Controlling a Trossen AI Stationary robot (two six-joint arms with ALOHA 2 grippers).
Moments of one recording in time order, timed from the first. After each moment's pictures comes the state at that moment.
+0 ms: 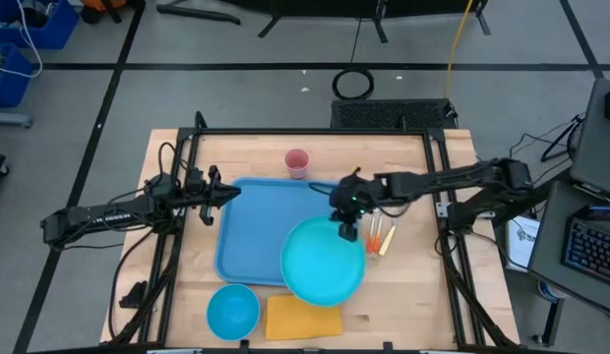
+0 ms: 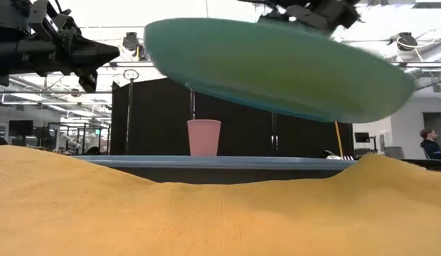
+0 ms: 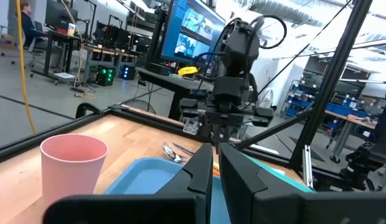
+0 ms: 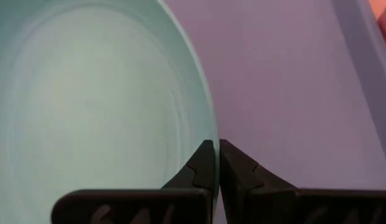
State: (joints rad) left arm 0.32 0.33 0.01 0.46 0.26 -0.32; right arm -0.04 1.51 1.02 -0.38 -0.14 0.21
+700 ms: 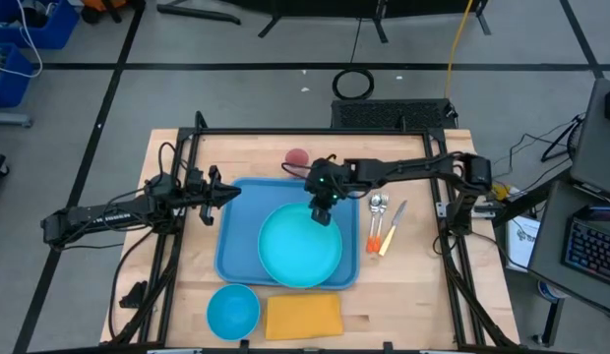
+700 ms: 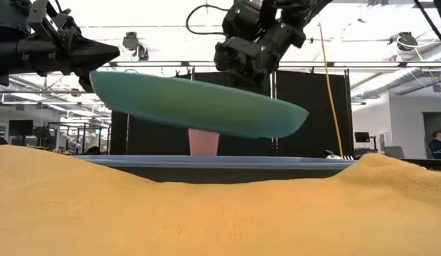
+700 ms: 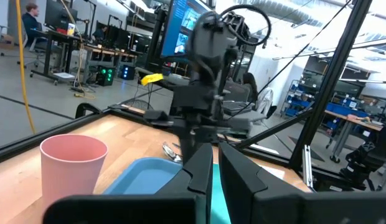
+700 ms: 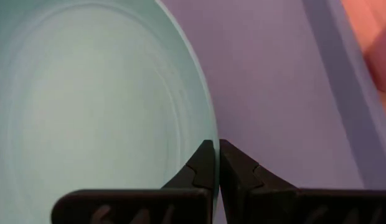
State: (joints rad) left arm 0.32 0.33 0.01 0.46 0.26 -0.32; right arm -0.17 1.81 1.28 -0.41 -0.21 0.20
